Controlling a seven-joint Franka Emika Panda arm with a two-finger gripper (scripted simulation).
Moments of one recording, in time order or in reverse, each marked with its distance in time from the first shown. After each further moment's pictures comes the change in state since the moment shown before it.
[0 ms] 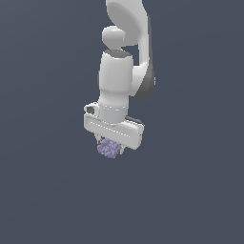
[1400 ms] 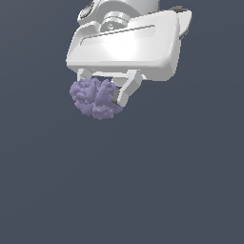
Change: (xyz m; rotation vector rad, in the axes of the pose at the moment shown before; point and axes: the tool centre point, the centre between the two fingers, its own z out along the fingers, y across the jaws) arm 0.139 -0.050 -0.216 0.057 0.526 0.198
